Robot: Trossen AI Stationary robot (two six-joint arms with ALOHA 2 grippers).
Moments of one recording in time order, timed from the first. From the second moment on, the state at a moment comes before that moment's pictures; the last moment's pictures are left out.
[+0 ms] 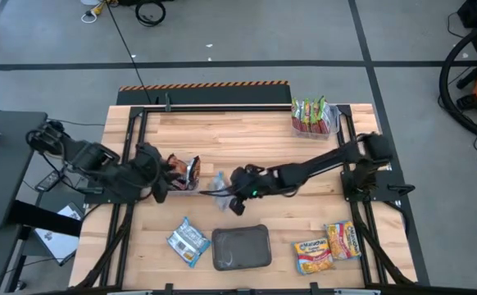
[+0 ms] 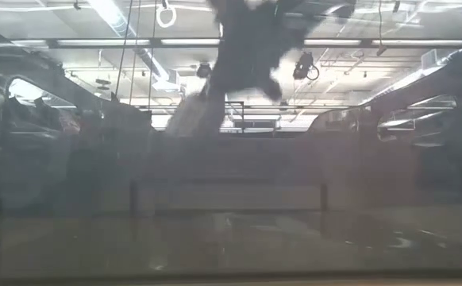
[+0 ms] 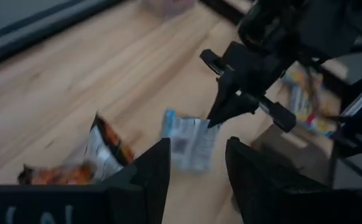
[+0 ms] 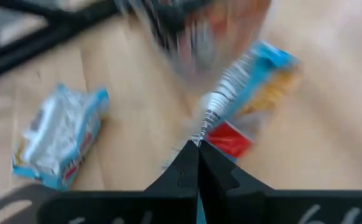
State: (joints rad) left arm -0.53 1.02 1.24 -1.05 -0.68 -1.02; right arm 0.18 1.85 1.24 -0.10 0.24 0.59
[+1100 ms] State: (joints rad) left arm -0.37 1.10 1.31 -0.99 -0.01 -0.70; right arm 0.47 1.72 1.24 -0.06 0.12 -1.08
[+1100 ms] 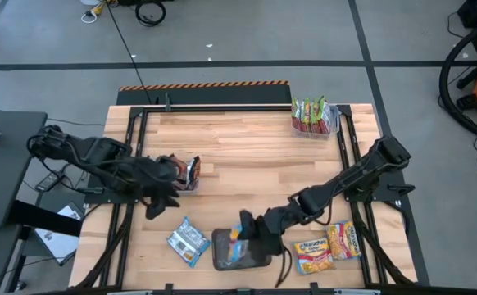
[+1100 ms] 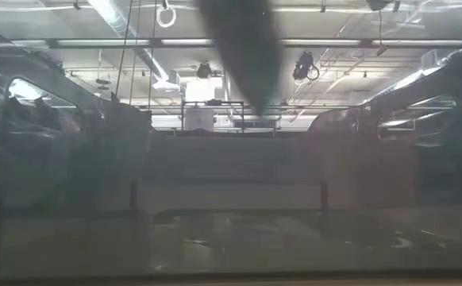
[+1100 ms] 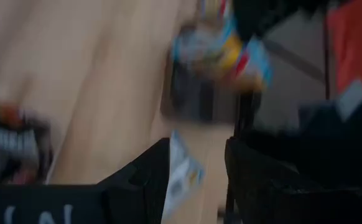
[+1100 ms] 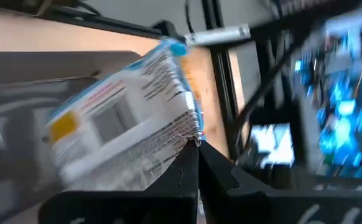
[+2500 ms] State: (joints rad) left arm -0.42 1.19 1.31 -1.09 -0.03 -0.67; right arm 0.38 2.04 1.24 0.45 -0.12 -0.99
